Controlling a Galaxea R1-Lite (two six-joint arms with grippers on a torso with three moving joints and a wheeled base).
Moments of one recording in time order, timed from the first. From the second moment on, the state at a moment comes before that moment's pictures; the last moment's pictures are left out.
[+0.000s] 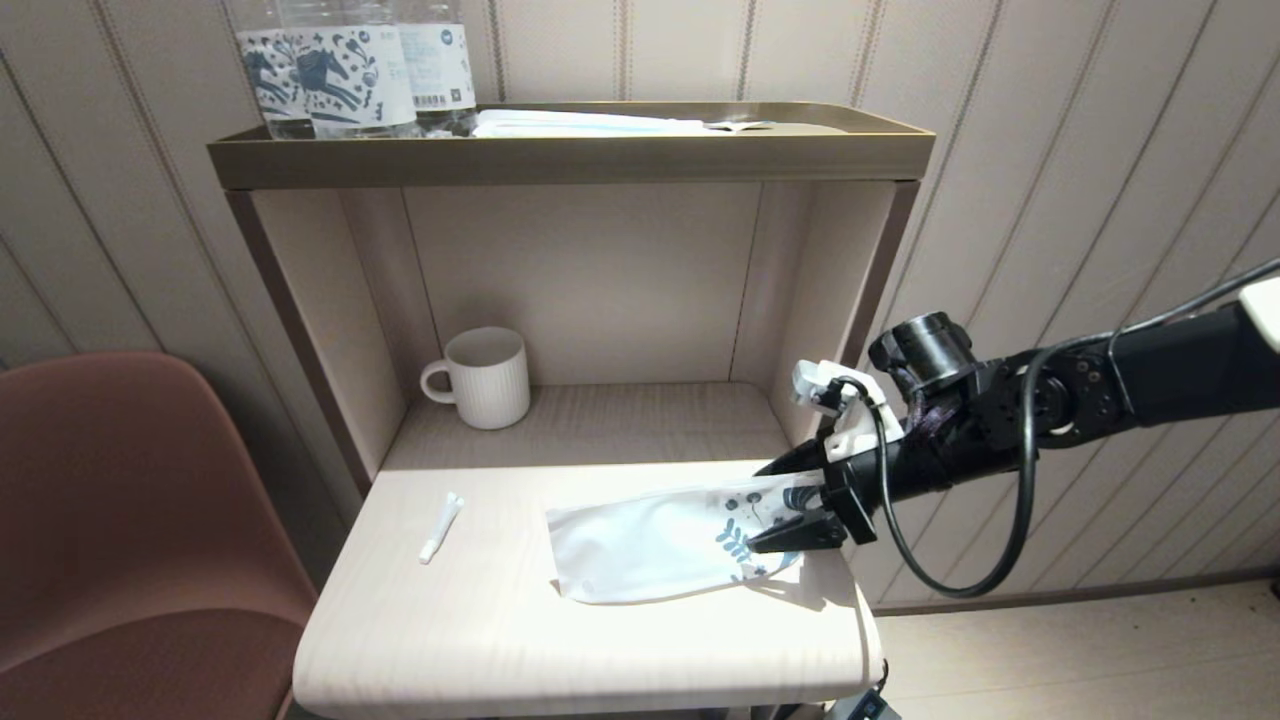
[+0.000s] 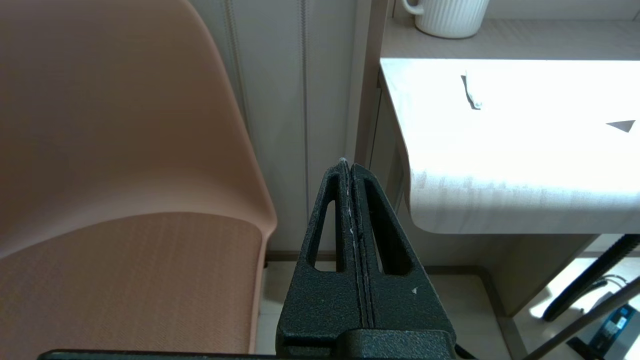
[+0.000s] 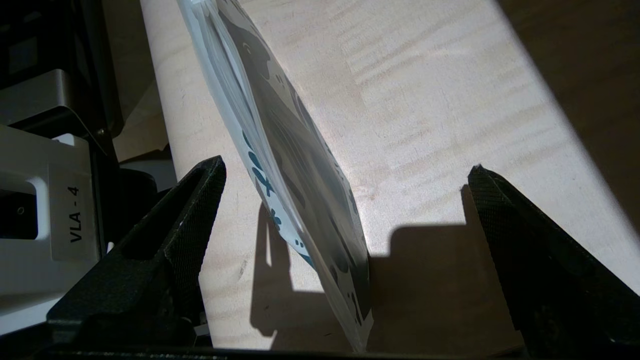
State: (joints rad) left arm 0.00 0.00 -0.01 0.02 0.00 0.00; right arm 0.25 1.96 -1.25 0.22 0.84 -0.64
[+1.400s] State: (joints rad) left arm 0.00 0.00 -0.01 0.02 0.00 0.00; right arm 0.25 1.93 -1.22 0.19 0.90 -0.64
